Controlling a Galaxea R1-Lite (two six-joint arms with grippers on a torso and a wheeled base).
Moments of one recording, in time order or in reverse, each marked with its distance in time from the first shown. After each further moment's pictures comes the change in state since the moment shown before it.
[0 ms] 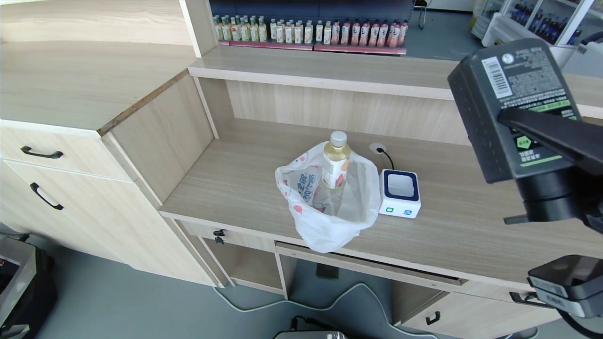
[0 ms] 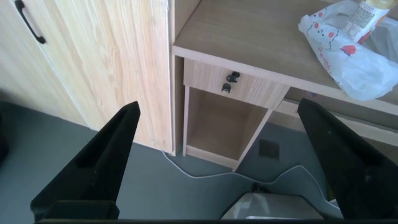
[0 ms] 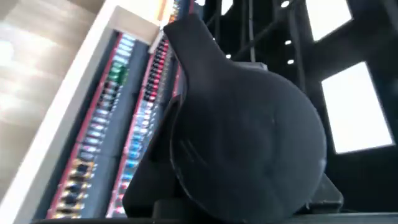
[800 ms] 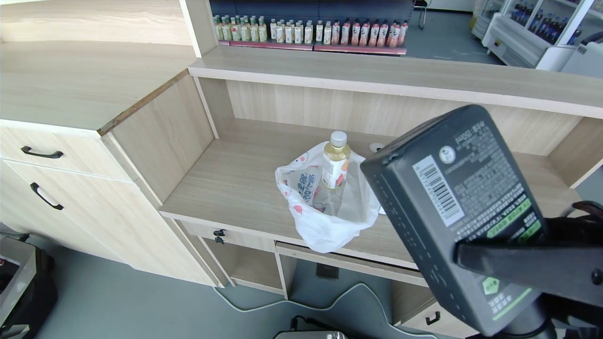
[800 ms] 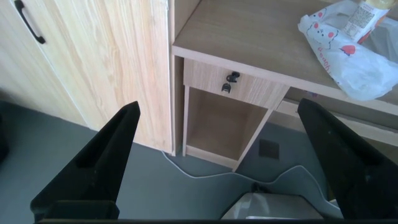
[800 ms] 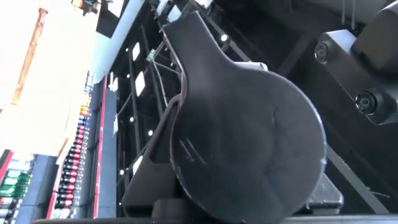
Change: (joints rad) left arm 0.000 0.000 0.000 0.000 0.000 0.000; right arm 0.290 0.110 0.063 -0.111 0.152 -0.078
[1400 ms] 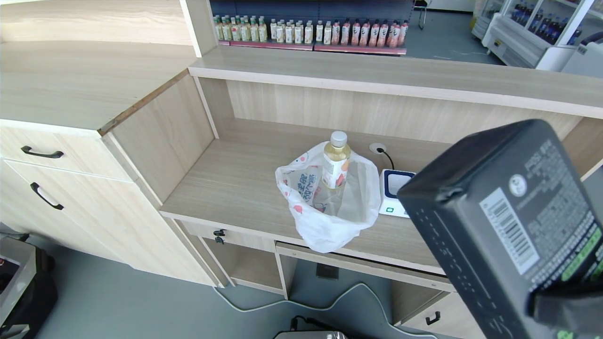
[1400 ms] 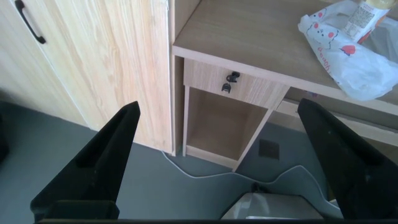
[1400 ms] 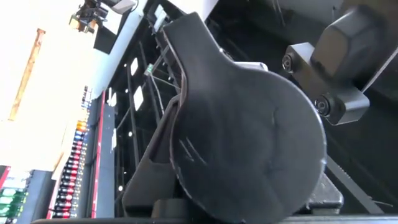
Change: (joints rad) left arm -0.001 0.000 0.000 0.000 0.000 0.000; right arm -0.008 -0.100 0.021 0.101 0.056 -0.010
